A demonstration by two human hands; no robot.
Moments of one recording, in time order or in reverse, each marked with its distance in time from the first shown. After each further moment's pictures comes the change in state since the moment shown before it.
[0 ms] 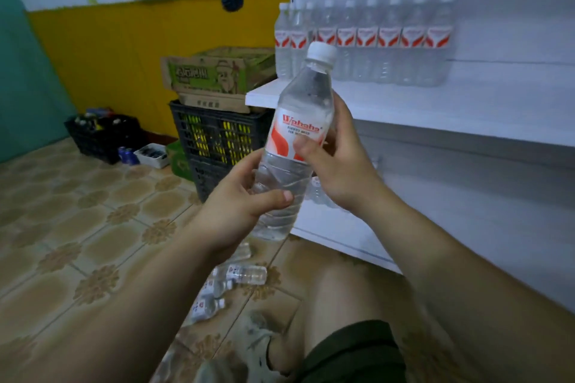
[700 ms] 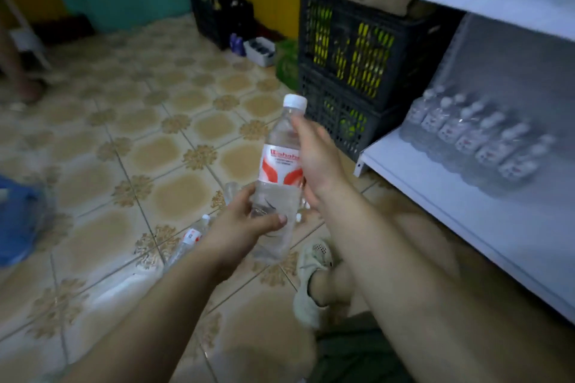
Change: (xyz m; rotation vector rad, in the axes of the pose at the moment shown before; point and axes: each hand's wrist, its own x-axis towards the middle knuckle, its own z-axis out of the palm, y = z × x) left_hand -0.119 -0.143 -0.149 -0.084 0.512 -0.469; right_hand -0.003 0.130 0.248 0.364 -0.196 0.643
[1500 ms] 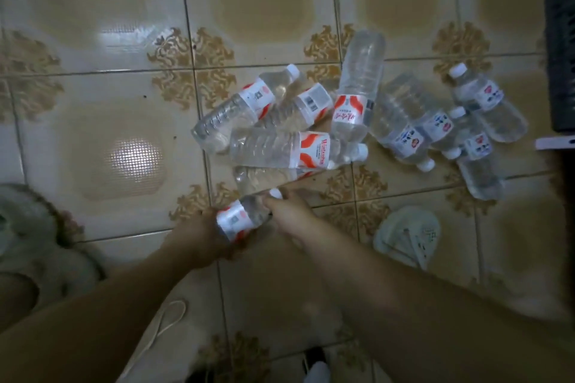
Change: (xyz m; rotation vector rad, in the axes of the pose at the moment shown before) left_hand 0.075 -0.383 -0.229 0.625 -0.014 -0.854; right_hand 0.078 0.464 0.106 -0.802 -0.393 1.083
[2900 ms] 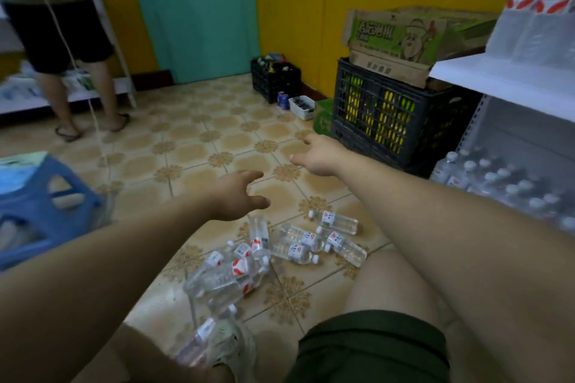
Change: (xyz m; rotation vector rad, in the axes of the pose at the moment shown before) left_hand -0.453 0.283 -0.043 0.451 0.690 0.609; right_hand -0.495 -0.016 -0.250 -0.548 0.751 -0.846
